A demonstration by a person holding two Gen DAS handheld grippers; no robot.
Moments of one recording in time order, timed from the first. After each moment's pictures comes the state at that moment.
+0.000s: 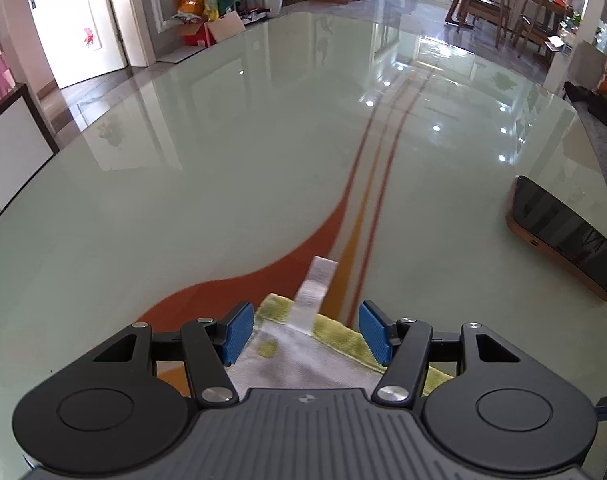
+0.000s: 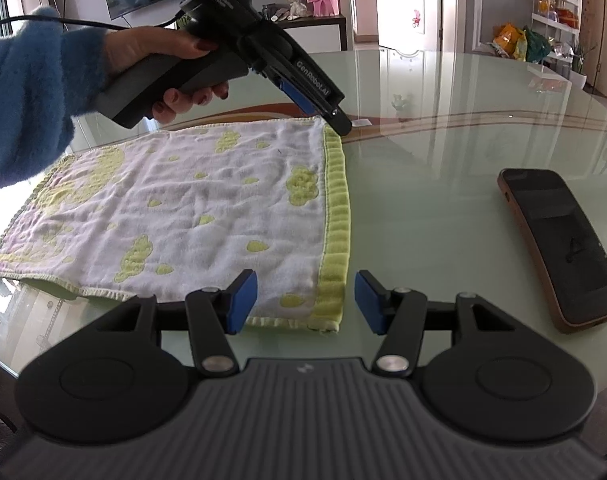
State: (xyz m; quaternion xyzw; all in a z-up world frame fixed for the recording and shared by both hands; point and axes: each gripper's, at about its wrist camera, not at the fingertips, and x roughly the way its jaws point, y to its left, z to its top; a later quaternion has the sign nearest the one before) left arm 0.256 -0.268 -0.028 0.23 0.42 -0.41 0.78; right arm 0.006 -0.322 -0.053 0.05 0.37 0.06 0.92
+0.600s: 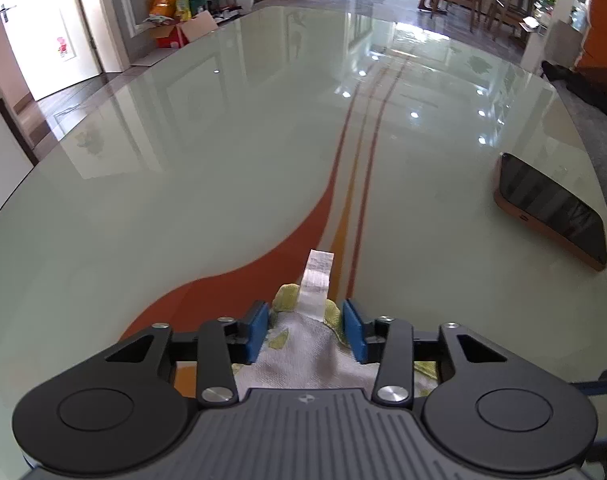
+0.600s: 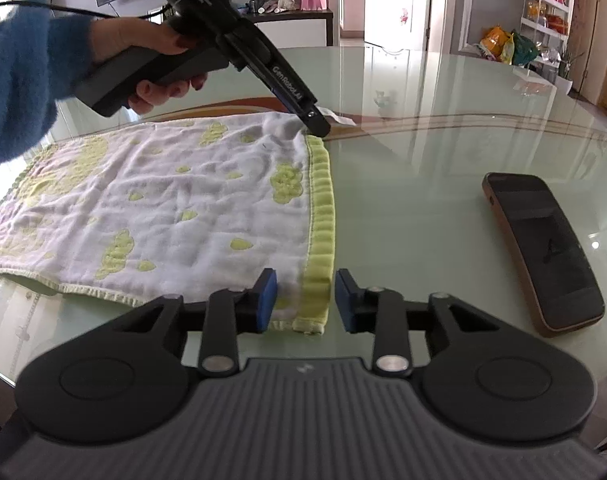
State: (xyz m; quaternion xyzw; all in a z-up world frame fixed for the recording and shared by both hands) left arm 0.253 -0.265 -0.027 0.26 0.41 -0.46 0.75; right arm 0.005 -0.316 -0.051 0.02 0.38 0.03 0.92
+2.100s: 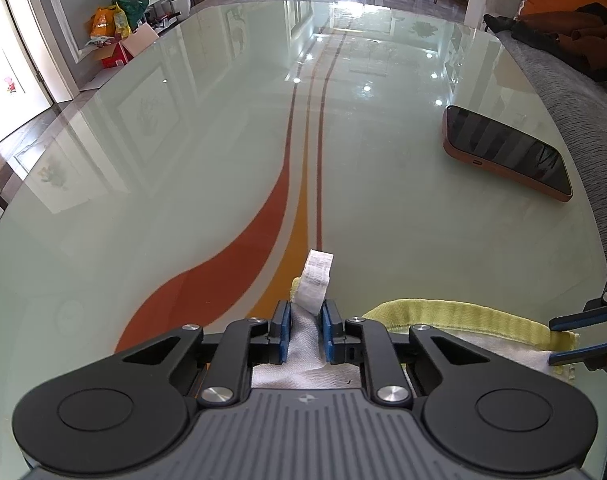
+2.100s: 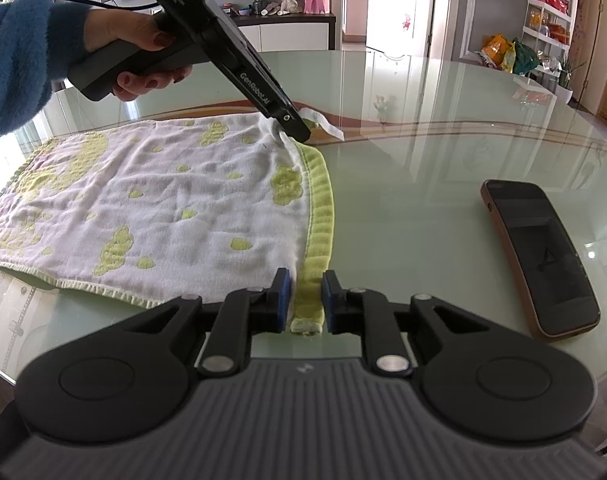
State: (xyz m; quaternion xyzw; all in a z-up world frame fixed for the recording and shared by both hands) left arm 0.244 -0.248 -0.026 0.31 0.40 -0.51 0.70; right arm 0.006 -0.315 -0.049 0.01 0.37 0.03 0.93
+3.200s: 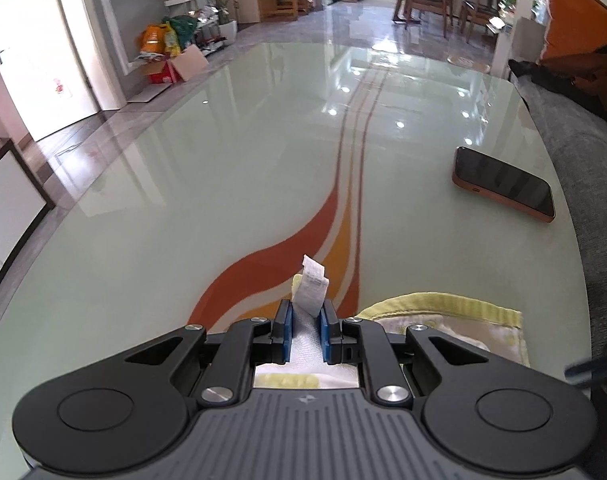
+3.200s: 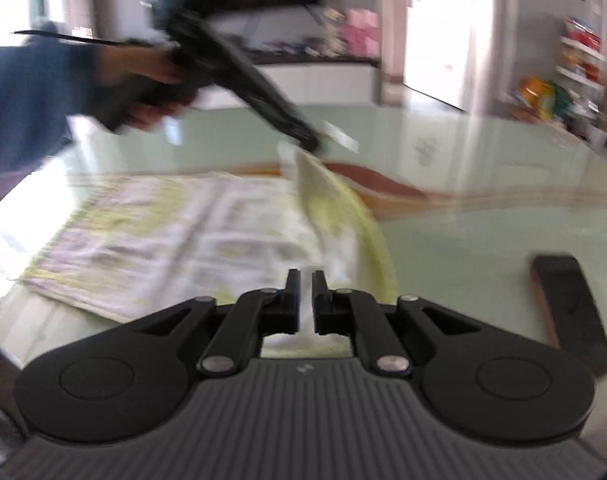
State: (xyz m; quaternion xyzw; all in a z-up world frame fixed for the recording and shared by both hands) left arm 0.233 -0.170 0.031 0.26 0.37 -0.47 0.75; right arm 0.002 -0.289 -0.014 0.02 0.35 0.05 0.94
